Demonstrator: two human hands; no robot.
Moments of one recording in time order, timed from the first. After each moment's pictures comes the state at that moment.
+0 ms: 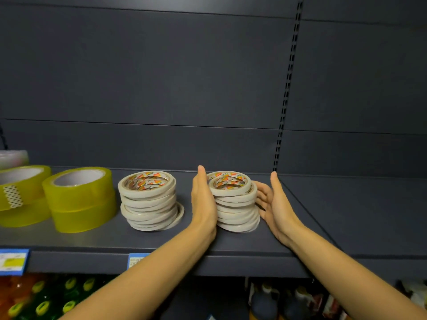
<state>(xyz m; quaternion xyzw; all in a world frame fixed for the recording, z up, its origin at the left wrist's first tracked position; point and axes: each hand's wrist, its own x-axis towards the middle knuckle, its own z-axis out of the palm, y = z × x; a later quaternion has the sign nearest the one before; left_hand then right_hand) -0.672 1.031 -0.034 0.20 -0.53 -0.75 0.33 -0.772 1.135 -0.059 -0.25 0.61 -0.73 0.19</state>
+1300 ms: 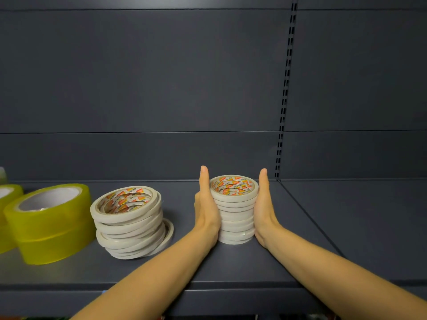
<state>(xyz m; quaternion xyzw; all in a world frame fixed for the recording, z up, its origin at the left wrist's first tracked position) -0.733 1.010 -0.054 0.15 -0.53 -0.78 0.29 -0.791 1.091 -0.056 -0.14 0.61 -0.76 0.21</state>
